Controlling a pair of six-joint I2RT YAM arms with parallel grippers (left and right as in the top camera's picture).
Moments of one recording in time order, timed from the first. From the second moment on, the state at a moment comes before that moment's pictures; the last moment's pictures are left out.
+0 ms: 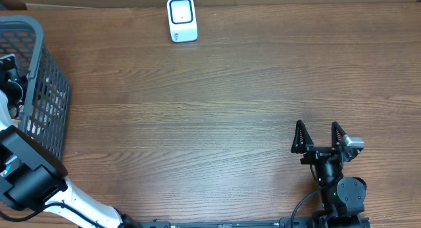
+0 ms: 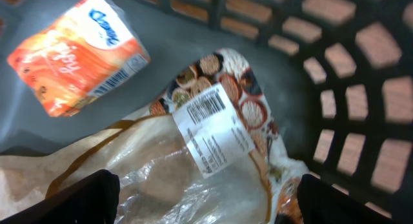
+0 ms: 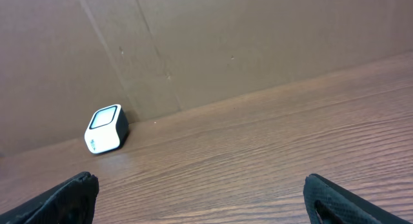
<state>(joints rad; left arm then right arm) 0.70 2.03 1.67 -0.78 0.18 0.31 0.12 0.01 0.02 -0.02 0.07 0.31</state>
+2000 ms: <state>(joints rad) 0.70 2.15 1.75 -0.89 0.08 0.46 0.12 0.01 0.02 -0.02 0.07 0.31</state>
